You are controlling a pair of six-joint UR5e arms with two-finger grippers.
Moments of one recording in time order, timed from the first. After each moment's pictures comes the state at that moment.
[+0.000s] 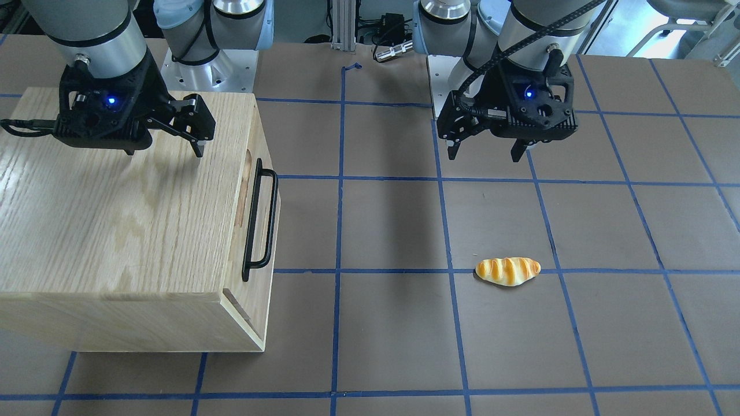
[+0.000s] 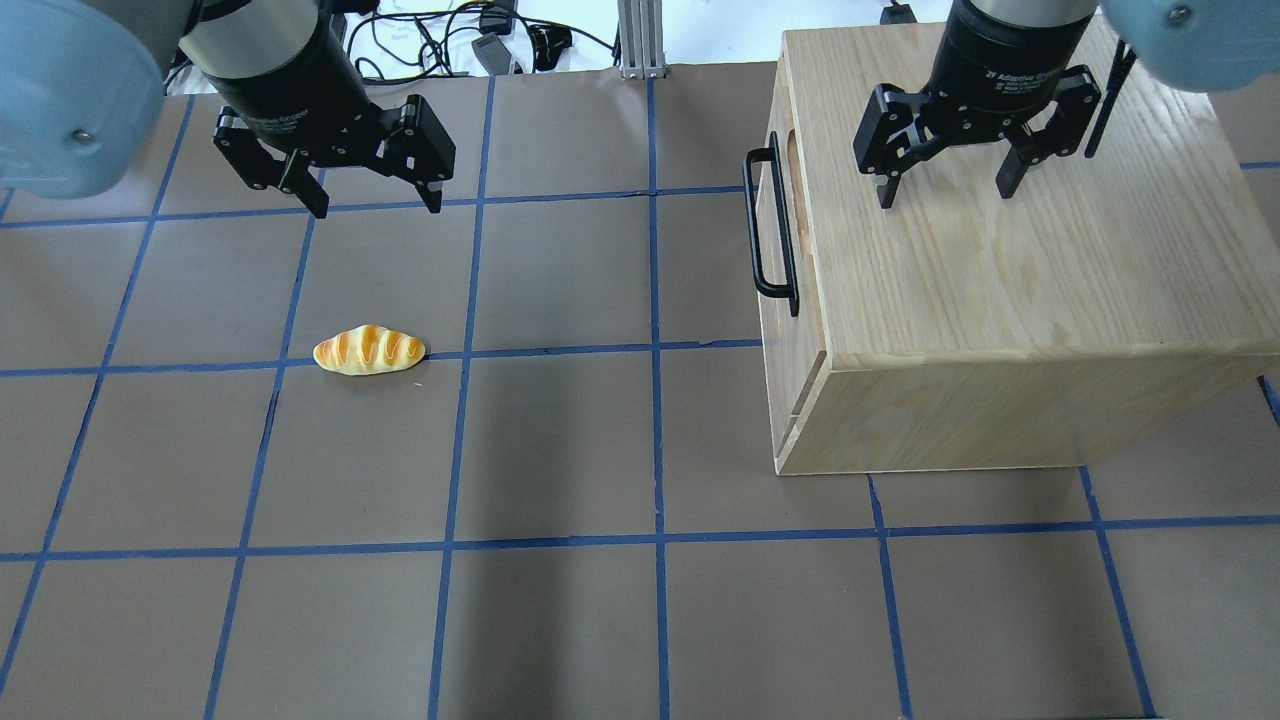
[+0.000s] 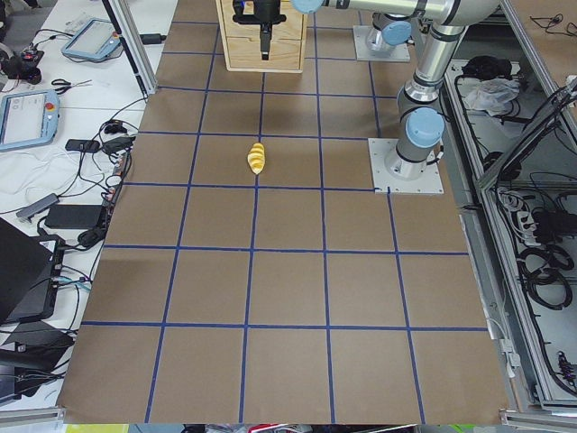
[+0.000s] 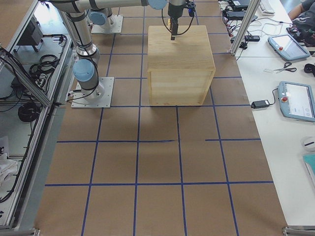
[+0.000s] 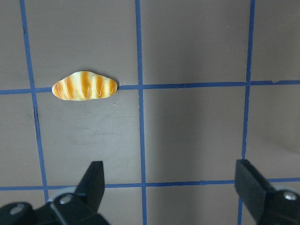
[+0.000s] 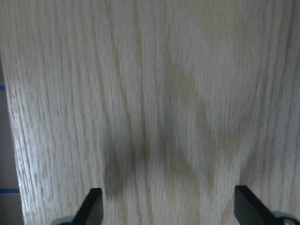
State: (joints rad) left arm -1.64 -1.62 -1.48 -1.56 1.56 -0.06; right arm 1.60 -1.49 1.43 -1.47 -1.61 0.02
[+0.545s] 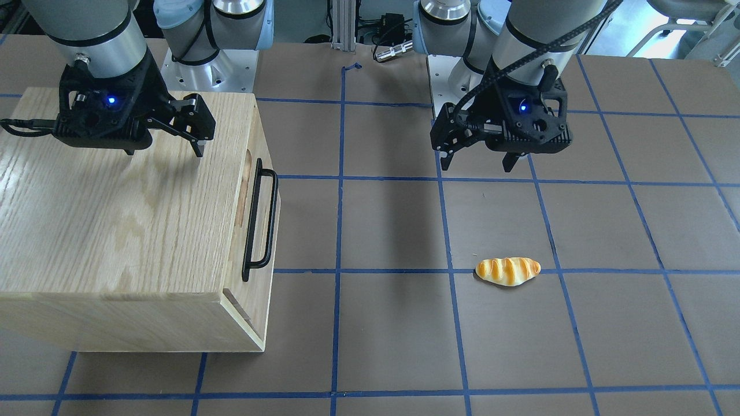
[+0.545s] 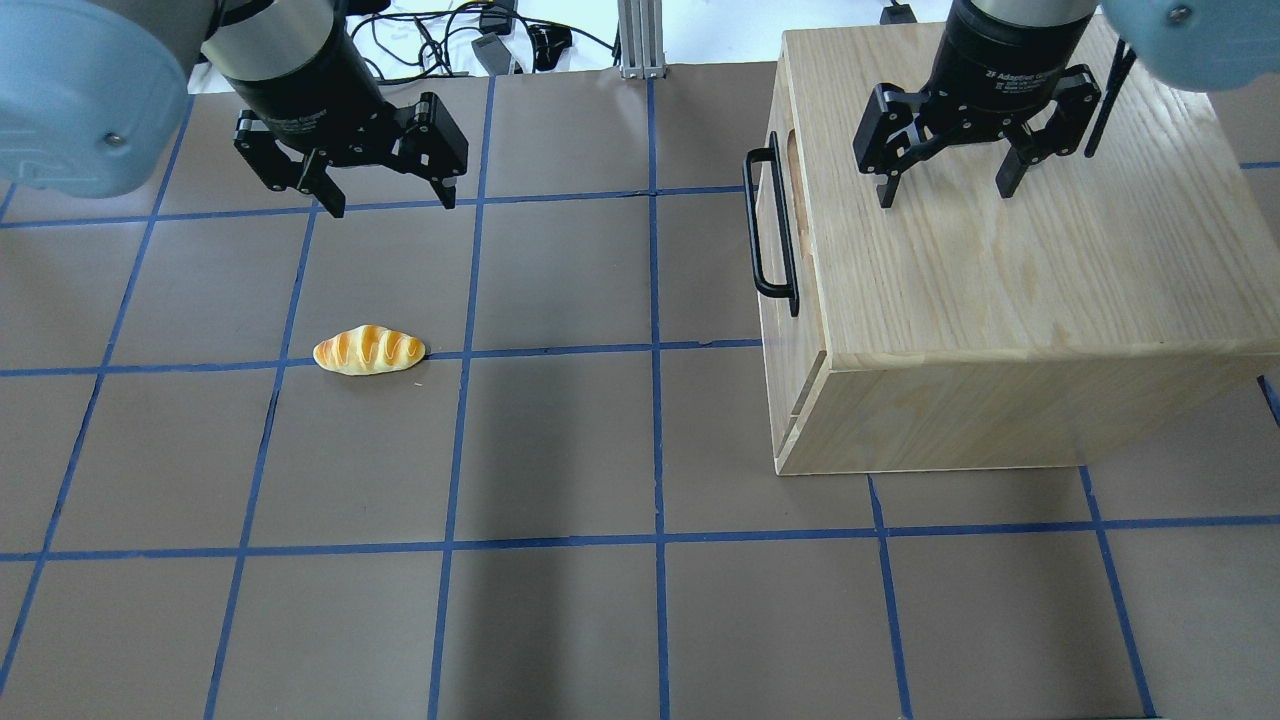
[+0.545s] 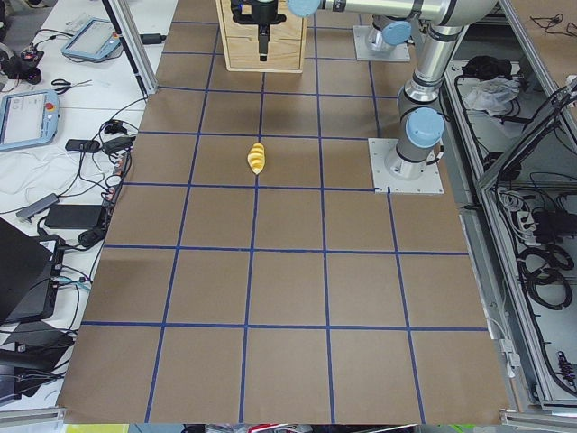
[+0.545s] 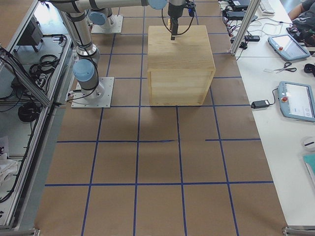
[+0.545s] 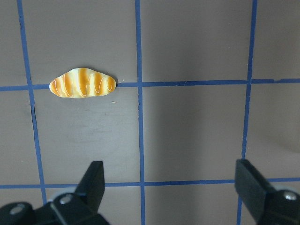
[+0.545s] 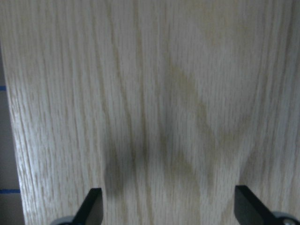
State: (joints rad) left arm -1.64 -1.66 -1.48 -1.49 1.50 -0.12; right arm 1.60 -1.49 1.43 -1.47 -1.61 0.02
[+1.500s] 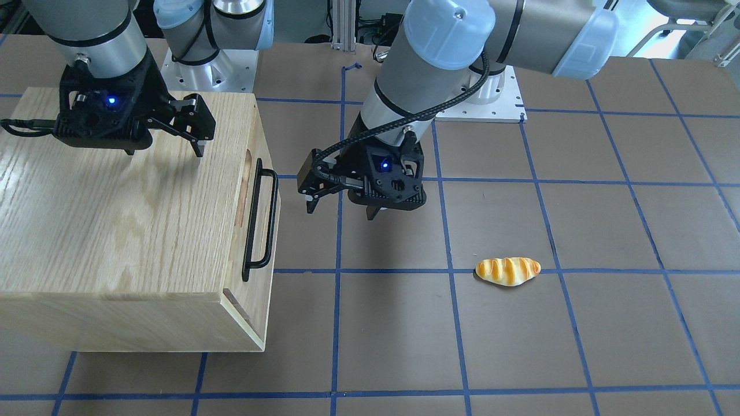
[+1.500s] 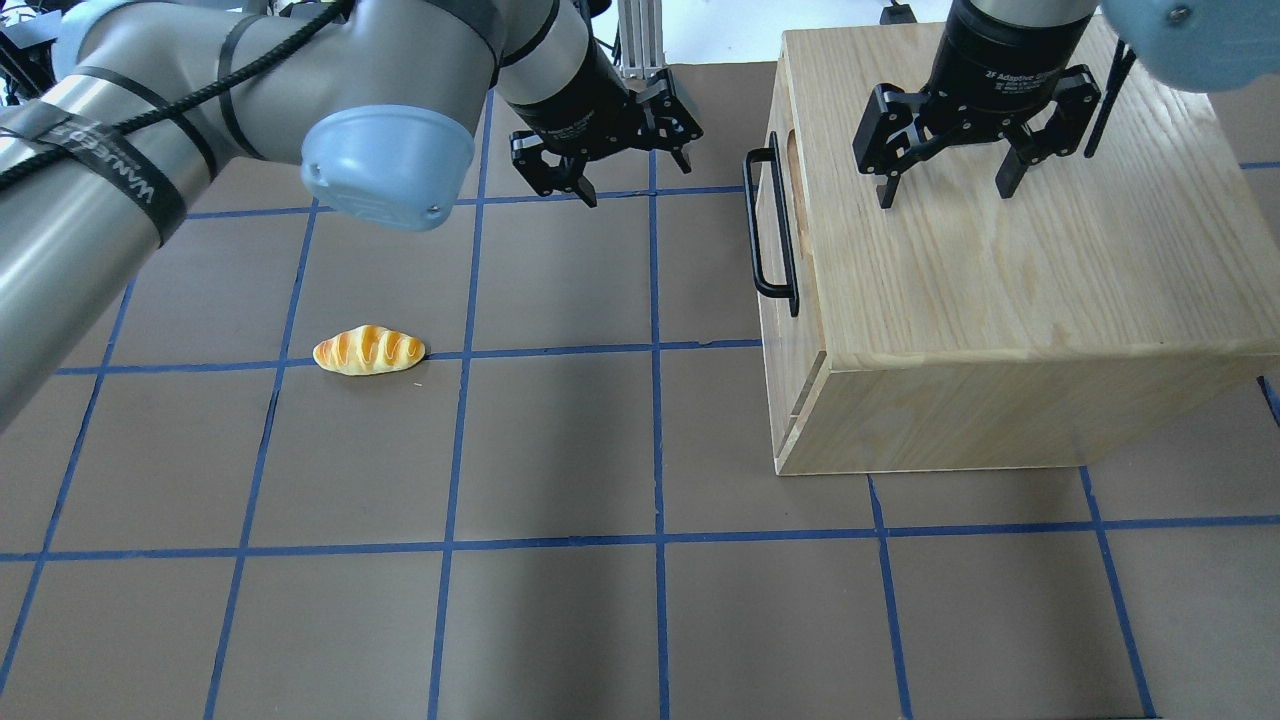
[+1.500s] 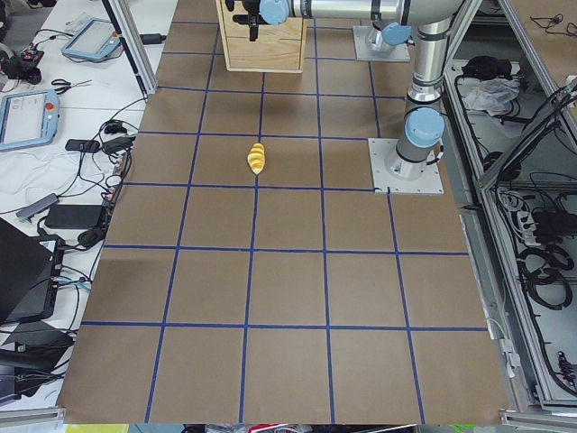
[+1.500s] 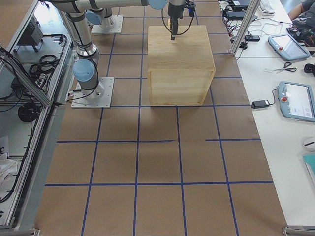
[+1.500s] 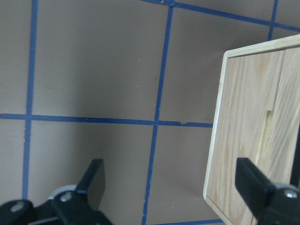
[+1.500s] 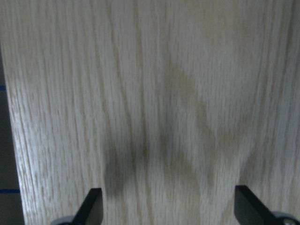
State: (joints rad) left arm -1.85 -1.85 -1.47 -1.16 1.28 -0.42; right arm 1.60 -1.49 1.43 -1.47 -1.61 0.02
